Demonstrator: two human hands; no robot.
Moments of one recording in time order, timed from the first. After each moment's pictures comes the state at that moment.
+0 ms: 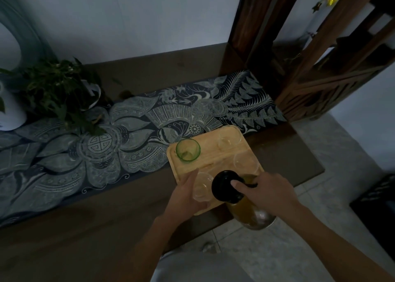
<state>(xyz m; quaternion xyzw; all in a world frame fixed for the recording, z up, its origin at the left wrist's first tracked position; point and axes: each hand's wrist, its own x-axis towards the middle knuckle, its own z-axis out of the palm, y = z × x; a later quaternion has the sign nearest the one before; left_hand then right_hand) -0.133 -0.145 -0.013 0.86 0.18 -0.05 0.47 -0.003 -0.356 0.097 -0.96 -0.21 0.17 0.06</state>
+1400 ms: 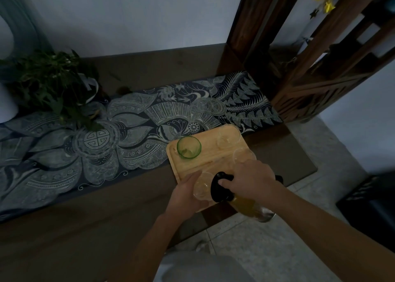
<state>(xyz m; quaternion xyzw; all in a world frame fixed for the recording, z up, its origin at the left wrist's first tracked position) -0.140 -0.144 -0.025 0.87 0.16 -0.03 0.48 -0.008 -0.289 0.111 -0.93 -0.29 0.18 -0.13</state>
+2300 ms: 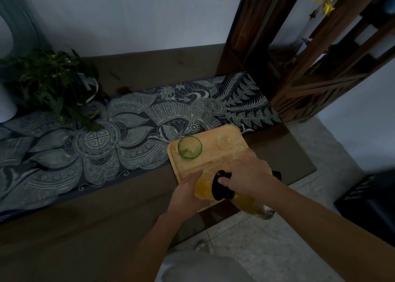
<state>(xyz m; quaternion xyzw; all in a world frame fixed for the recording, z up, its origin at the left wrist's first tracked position) -0.138 -0.143 -0.027 0.86 0.16 -0.04 0.48 -0.011 -0.272 0.123 -0.93 -0.28 0.21 -0.15</state>
